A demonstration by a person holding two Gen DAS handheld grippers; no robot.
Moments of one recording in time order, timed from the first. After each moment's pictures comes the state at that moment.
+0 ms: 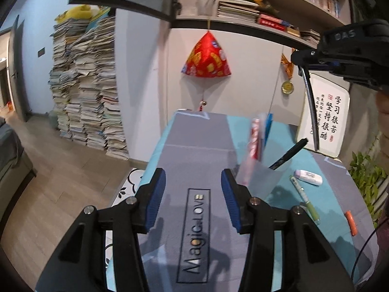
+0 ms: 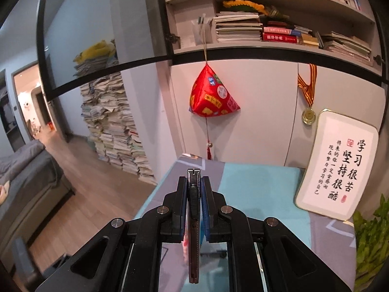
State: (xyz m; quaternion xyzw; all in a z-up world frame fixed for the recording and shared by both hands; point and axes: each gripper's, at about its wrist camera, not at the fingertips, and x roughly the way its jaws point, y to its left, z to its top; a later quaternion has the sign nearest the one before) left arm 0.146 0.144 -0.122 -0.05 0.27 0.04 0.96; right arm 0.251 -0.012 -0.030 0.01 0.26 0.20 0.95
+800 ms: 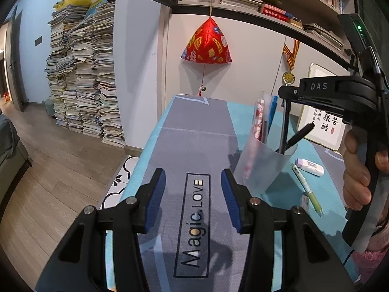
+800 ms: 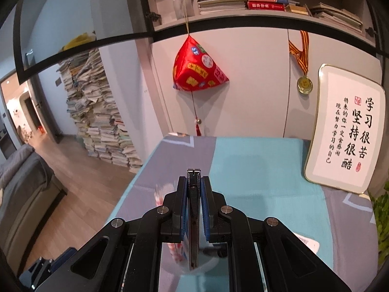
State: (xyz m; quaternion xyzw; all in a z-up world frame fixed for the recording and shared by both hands) left arm 0.150 0.143 -0.140 -0.06 0.30 0.03 0.95; right arm 0.273 -0.013 -0.101 0.02 0.29 0.17 0.94
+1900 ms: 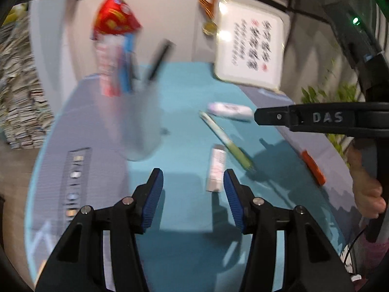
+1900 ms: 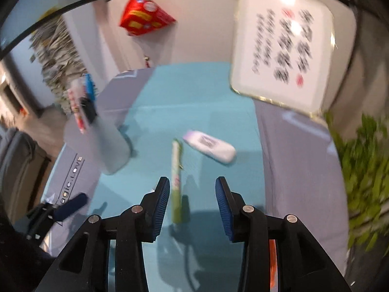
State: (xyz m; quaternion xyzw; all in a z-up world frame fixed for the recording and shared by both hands) left arm 0.161 0.009 -0.186 0.02 0.38 -0.15 0.91; right arm 0.232 -0.152 -0.169 0.03 0.44 0.12 0.89
